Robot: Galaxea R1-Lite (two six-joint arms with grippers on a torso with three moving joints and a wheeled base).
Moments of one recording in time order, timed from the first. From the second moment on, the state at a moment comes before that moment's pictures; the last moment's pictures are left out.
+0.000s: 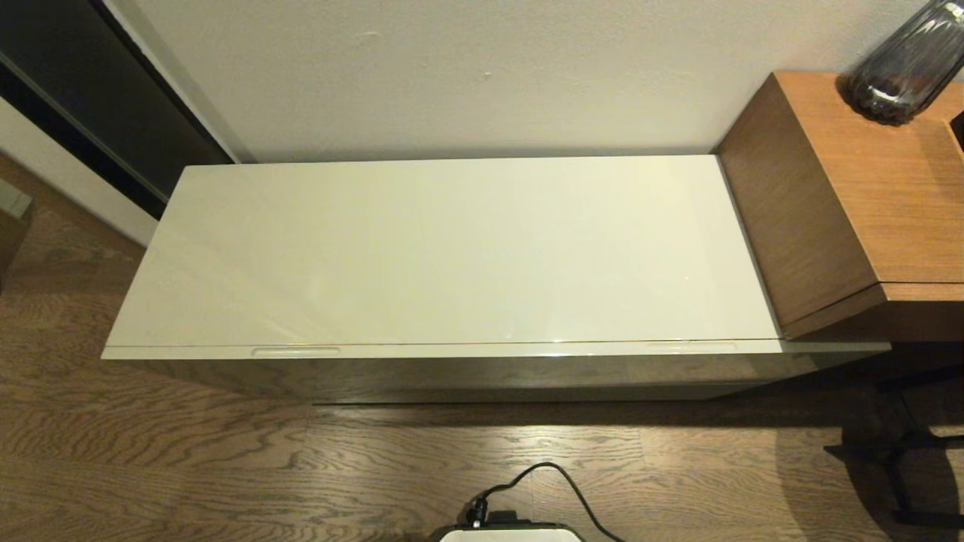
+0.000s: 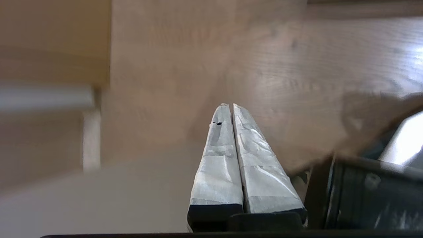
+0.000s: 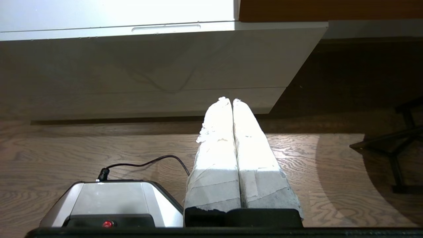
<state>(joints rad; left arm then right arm) 0.01 0.00 -0.47 0.86 0.51 0.21 0.00 0.00 0.00 0.00 0.01 0.00</state>
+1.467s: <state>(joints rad) 0.01 0.00 0.00 0.00 -0.01 0.01 0.00 0.00 0.00 0.00 0.01 0.00</state>
